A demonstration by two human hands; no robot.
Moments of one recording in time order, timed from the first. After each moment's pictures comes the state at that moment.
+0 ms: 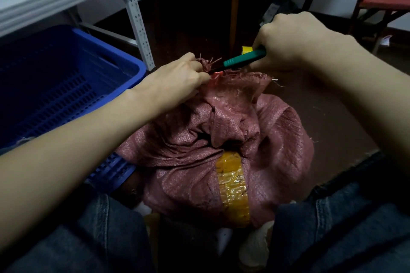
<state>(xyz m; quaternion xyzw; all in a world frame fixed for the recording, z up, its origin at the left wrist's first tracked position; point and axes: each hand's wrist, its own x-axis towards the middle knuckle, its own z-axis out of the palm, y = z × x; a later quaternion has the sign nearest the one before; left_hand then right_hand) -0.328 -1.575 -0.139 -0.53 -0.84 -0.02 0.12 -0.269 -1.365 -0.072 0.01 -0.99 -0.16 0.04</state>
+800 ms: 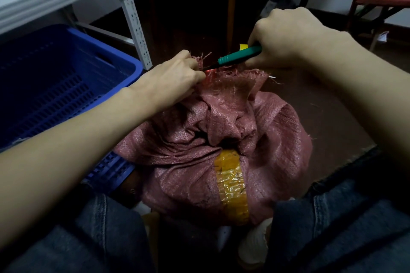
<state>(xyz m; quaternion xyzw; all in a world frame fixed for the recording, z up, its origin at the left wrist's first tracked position) -0.332 -1.575 -0.141 -0.51 -0.85 -0.01 0.10 -0.267 -1.365 -0.072 0.01 -0.99 -0.15 0.05</state>
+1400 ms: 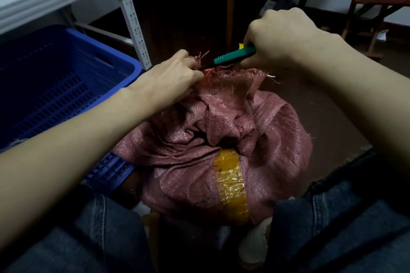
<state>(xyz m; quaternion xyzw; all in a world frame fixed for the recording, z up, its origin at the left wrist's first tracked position) -0.330 -1.575 -0.138 -0.50 -0.86 0.00 0.10 -0.265 -1.374 -0.074 0.00 -0.98 -0.16 0.06</state>
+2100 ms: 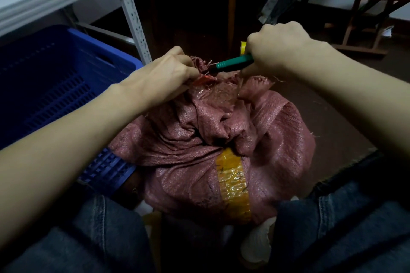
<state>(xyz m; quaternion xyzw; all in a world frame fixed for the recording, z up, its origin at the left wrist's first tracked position) -0.337 -1.584 -0.136 -0.54 -0.84 -0.04 0.11 -0.265 -1.381 -0.086 -0.04 -0.99 -0.16 0.00</state>
